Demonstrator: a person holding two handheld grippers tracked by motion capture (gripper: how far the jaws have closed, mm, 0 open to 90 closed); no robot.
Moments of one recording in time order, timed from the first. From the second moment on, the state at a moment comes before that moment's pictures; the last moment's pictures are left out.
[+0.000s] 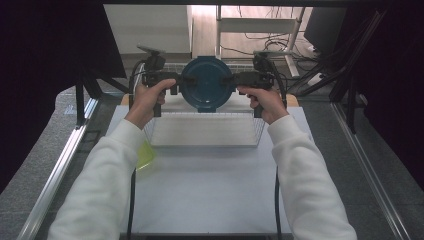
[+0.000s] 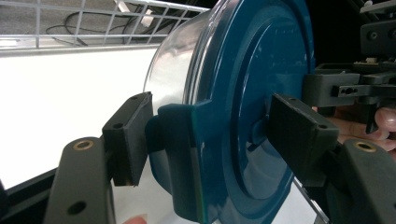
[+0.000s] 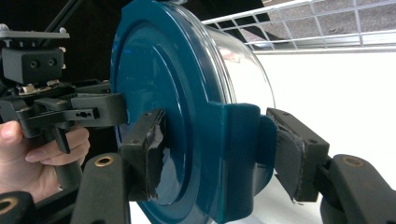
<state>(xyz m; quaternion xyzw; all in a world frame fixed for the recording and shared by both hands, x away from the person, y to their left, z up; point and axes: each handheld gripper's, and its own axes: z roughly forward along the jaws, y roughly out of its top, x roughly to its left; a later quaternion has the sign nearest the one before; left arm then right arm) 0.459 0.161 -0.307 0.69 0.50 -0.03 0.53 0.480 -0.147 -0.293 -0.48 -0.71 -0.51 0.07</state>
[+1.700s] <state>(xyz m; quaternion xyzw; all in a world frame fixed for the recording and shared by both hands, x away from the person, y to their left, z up) 0.331 0.157 -0.328 0.72 0.42 0.11 0.54 0.389 -0.186 -0.304 -0.43 -0.73 -0.53 -0.07</state>
